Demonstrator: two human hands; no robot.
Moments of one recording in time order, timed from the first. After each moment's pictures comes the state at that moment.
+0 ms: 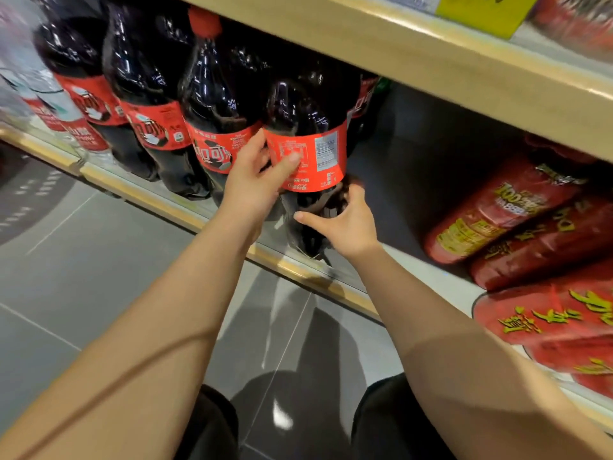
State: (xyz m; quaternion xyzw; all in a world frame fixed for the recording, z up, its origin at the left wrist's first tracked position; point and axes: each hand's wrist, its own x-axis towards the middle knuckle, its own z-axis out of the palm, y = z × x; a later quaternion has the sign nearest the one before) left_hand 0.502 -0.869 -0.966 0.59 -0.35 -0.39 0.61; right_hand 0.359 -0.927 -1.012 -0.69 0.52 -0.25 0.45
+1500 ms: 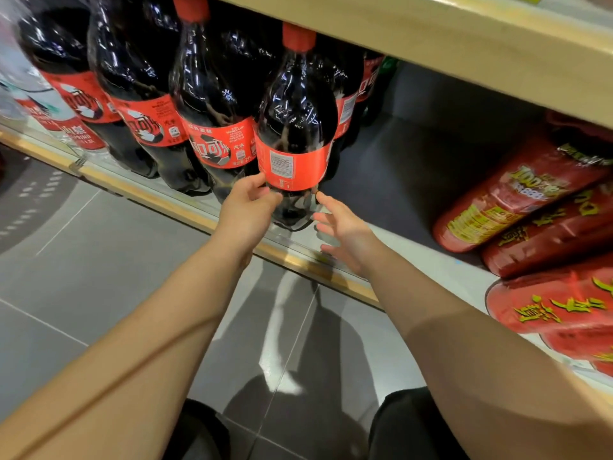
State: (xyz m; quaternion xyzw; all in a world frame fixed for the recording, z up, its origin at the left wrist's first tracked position) left_hand 0.502 -0.850 -0.990 0.72 -0.23 -0.42 0.50; right_hand 0.364 -0.920 -1.022 -0.47 0.53 -0.13 0.69
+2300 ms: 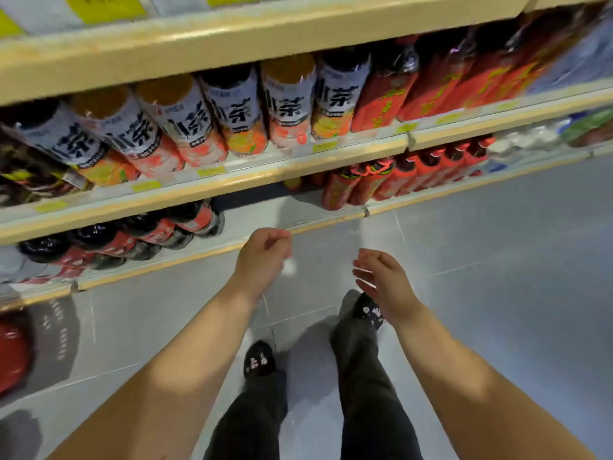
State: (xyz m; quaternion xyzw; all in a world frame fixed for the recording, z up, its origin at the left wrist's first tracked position) left_hand 0.340 -0.749 -0.633 0.66 -0.39 -0.61 0.20; right_hand 0.149 -0.674 -0.667 -0.09 0.70 -0.40 0.58
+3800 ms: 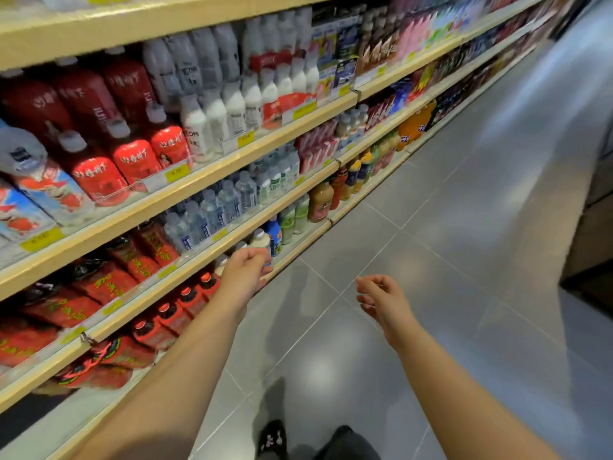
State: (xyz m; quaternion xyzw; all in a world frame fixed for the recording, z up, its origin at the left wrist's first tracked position) left_hand -0.311 -0.675 -0.416 0.50 -0.50 -0.68 0.18; right_hand -0.462 -0.487 -0.439 -0.02 0.72 -0.58 0.38
